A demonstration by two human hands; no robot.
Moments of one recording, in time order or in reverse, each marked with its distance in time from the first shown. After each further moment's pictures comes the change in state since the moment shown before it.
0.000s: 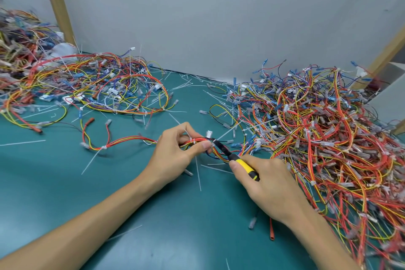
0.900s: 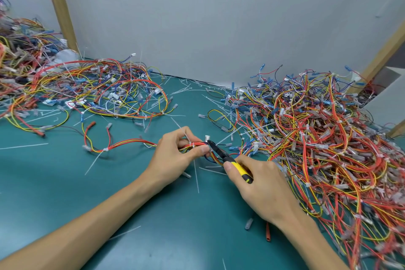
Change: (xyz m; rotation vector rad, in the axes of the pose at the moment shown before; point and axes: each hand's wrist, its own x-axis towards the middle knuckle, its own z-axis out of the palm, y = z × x) left_hand 0.000 0.001 0.001 0.013 -0.003 -0.032; right_hand -0.001 -0.005 0.006 -0.036 0.052 0.040
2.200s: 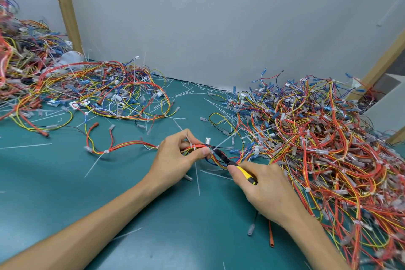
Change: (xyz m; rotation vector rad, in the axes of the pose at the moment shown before) left_hand 0.001 -0.002 -0.001 0.060 0.034 0.015; right_hand 0.004 0.005 -0.007 -0.015 -0.035 -0.017
